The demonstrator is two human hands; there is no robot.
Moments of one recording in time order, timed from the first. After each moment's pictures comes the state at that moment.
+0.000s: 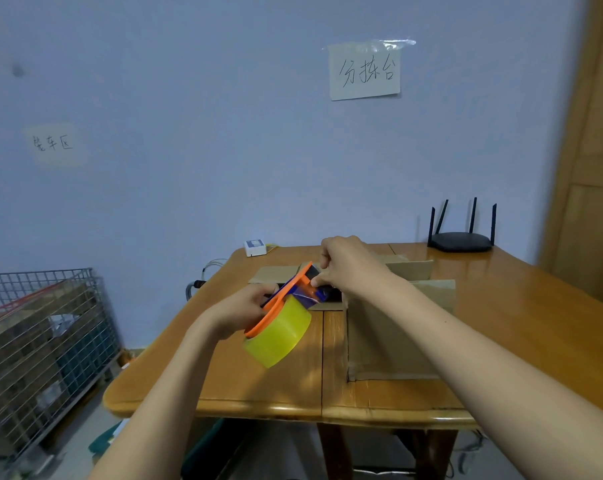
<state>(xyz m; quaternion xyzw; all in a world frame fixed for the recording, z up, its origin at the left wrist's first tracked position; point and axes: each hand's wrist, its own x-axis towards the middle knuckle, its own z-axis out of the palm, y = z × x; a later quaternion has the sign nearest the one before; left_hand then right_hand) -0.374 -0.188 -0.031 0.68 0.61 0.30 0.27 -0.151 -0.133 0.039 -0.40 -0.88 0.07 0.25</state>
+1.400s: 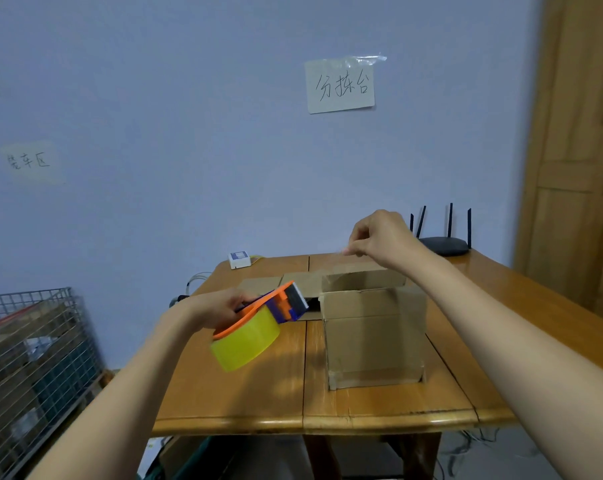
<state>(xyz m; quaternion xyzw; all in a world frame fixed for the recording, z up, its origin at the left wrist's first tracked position) -0.382 -0.178 0.004 0.74 0.65 0.09 0.17 -0.065 -0.093 0.073 -0.41 -0.83 0.13 0.36</state>
